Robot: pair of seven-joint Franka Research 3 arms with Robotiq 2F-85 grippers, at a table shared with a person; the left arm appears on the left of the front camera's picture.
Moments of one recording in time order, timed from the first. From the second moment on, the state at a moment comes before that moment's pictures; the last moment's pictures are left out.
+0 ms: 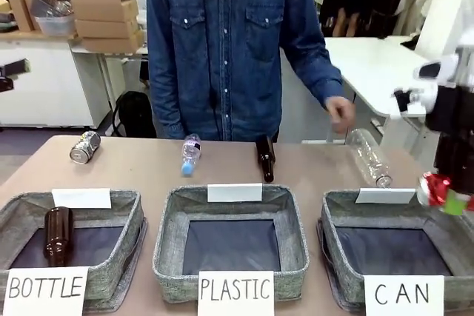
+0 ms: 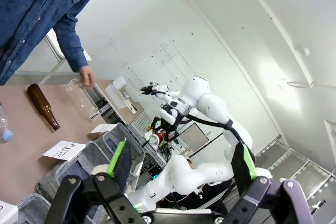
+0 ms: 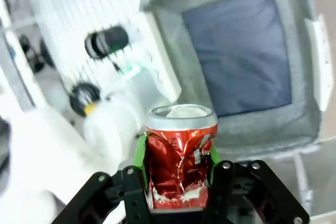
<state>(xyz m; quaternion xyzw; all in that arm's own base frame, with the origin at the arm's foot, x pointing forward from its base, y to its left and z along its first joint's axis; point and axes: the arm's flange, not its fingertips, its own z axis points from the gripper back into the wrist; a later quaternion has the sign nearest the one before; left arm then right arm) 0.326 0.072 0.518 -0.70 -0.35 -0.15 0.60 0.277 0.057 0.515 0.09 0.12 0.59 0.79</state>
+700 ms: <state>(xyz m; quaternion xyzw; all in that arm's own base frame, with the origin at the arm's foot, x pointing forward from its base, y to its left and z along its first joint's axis) 0.326 0.072 0.518 -0.70 -0.35 -0.15 0.60 0.276 0.046 0.509 0.06 0.13 0.65 0.75</state>
